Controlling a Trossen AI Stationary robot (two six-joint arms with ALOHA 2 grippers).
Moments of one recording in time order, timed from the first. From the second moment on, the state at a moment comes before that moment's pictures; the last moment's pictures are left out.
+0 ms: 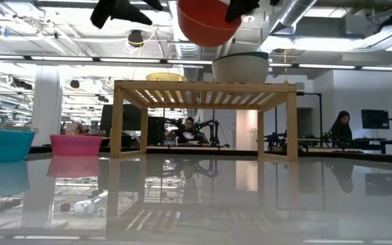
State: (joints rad) left arm -0.17 1.13 0.99 -0.22 -0.76 -0.56; right arm -0.01 1.56 1.61 -0.64 0.96 0.24
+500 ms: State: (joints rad) left arm -0.03 1.16 1.09 -0.03 -0.72 -0.11; right arm 0.02 1.56 1.61 -0.44 1.20 0.07
